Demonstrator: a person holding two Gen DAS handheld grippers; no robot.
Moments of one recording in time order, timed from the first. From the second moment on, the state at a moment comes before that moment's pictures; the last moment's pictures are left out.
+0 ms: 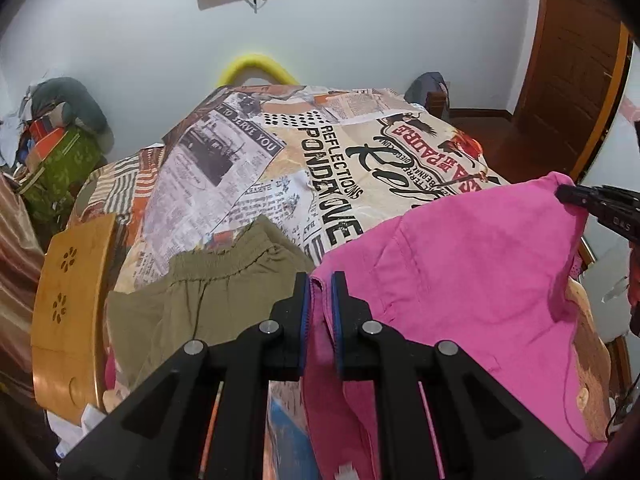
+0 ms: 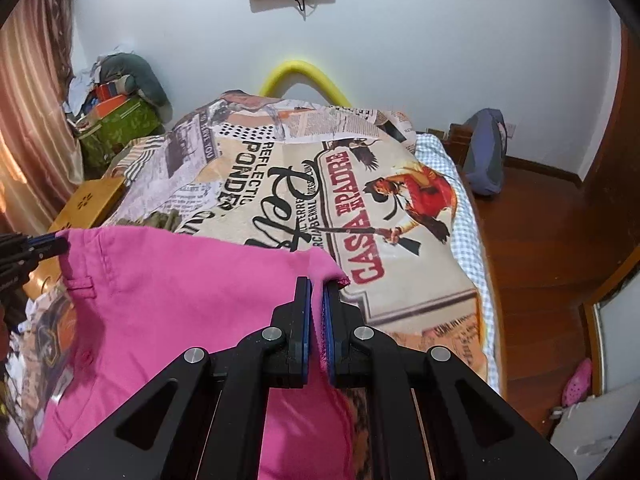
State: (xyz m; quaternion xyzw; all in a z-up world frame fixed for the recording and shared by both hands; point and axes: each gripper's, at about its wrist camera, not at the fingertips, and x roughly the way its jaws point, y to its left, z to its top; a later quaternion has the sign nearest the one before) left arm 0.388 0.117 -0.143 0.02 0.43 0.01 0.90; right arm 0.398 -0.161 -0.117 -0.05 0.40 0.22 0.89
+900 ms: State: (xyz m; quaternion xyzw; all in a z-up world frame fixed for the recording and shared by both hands) left arm 0.191 0.088 -0.105 0.06 0.39 -0.01 0.92; right arm 0.225 -0.197 -0.083 -0.01 0.37 0.25 0.89
